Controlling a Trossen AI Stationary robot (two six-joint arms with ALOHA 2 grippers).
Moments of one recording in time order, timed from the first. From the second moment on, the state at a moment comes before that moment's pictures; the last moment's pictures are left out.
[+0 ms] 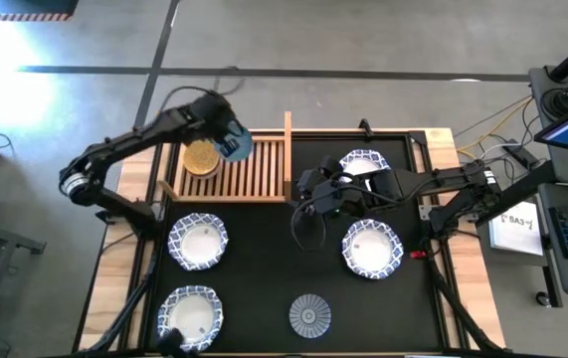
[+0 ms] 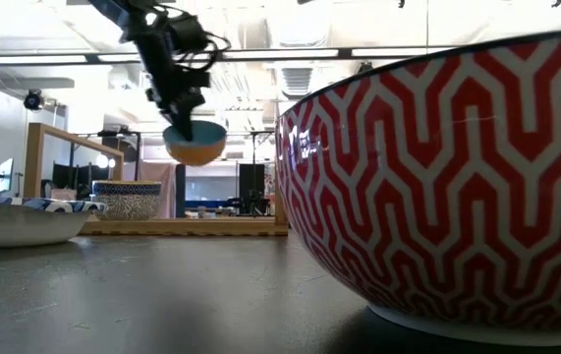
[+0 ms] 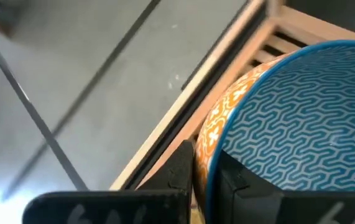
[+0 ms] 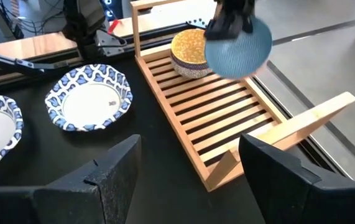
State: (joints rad) left arm 0.70 1.41 1.21 -0.70 -0.30 0.18; right arm 0.18 1.65 1.75 -0.79 0.51 0.35
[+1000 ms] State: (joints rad) left arm 1.00 1.27 0.98 -0.82 -0.17 0.11; right arm 0.18 1.65 1.75 -0.86 0.46 0.30
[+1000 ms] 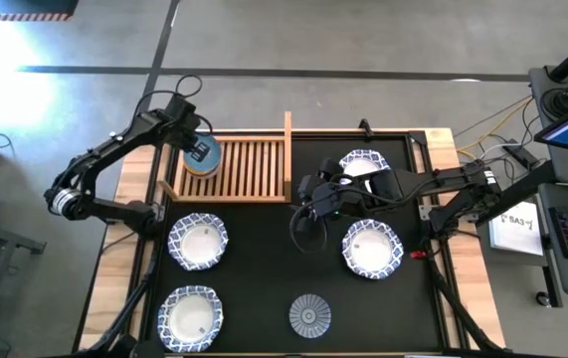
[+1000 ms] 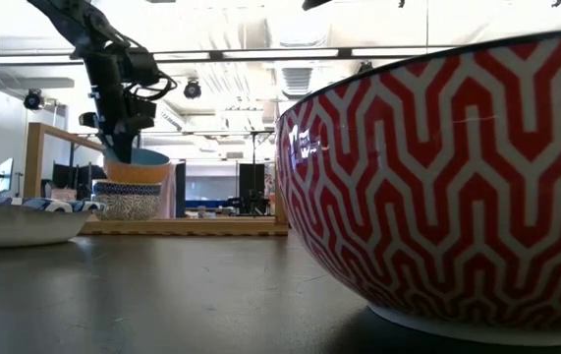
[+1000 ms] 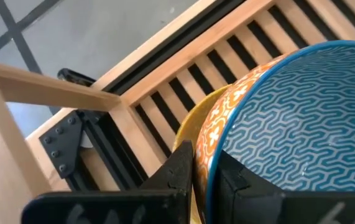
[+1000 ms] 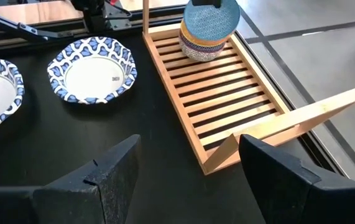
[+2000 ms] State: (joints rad) left arm 1.00 1.25 1.03 -0.84 -0.21 0.12; right arm 0.18 1.65 1.75 -0.88 0.46 0.32
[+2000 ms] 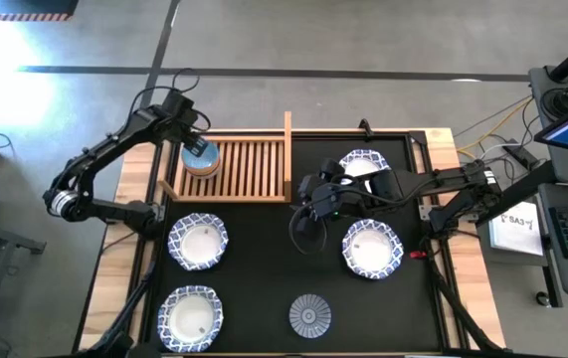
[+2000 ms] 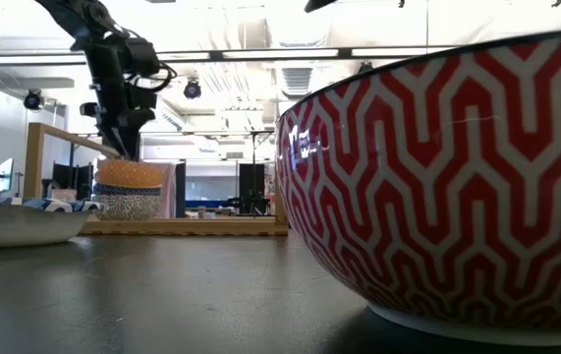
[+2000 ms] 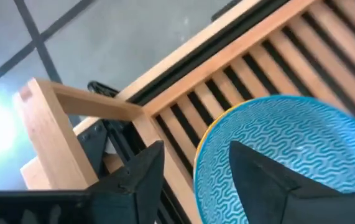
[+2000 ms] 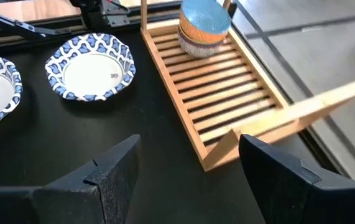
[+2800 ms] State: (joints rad) left arm 0.32 1.02 0.99 -0.77 -0.04 -0.25; right arm 0.34 1.76 1.75 -1.15 0.23 0.90
